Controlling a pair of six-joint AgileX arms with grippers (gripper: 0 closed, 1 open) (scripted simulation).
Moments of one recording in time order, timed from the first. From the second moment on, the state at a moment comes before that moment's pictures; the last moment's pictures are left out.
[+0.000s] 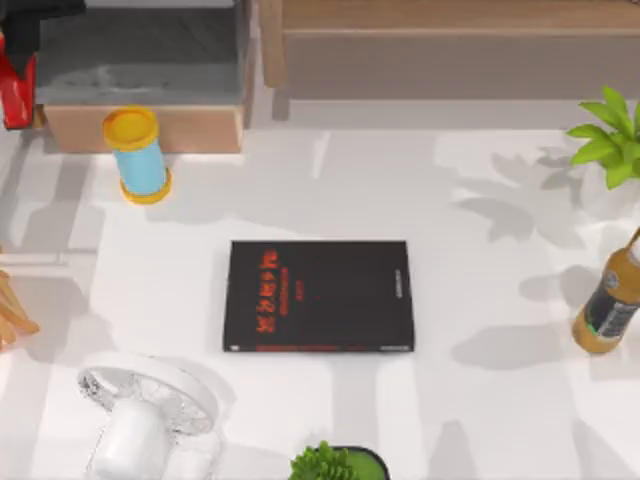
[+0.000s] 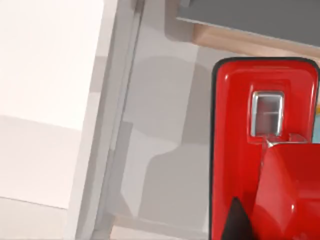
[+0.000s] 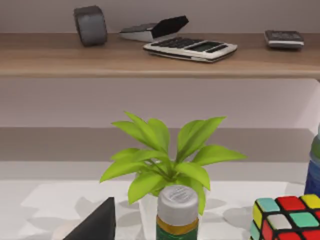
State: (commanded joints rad) left arm -0.01 2.21 2.18 -1.28 -0.02 -0.17; right arm 0.00 0.00 0.00 0.00 0.00 0.00
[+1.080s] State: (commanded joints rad) left arm -0.71 2.17 1.81 -1.14 -0.08 -0.68; right arm 0.00 0.00 0.00 0.00 0.00 0.00
